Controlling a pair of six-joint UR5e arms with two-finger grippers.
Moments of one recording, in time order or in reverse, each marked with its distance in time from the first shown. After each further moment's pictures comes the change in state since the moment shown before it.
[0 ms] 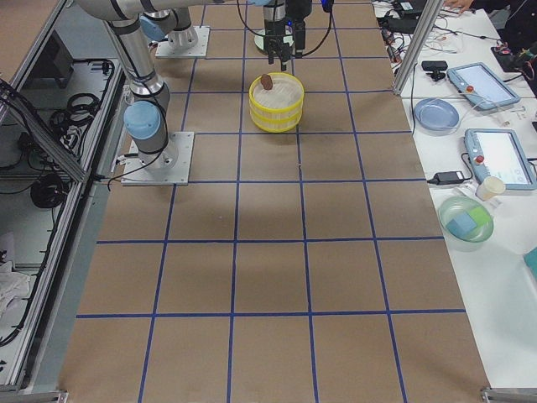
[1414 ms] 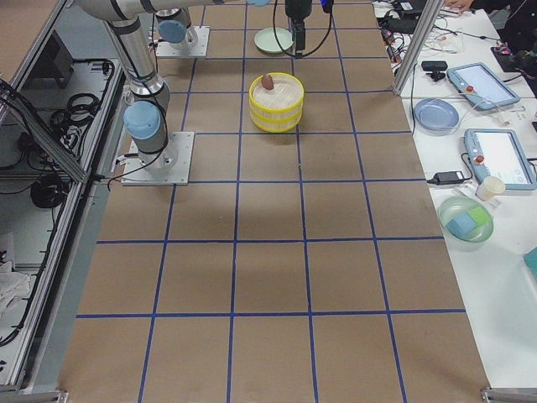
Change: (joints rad) left arm 0.551 0.331 0.248 -0.641 0.257 0.841; right arm 0.000 0.001 0.002 -0.001 -0.001 -0.009
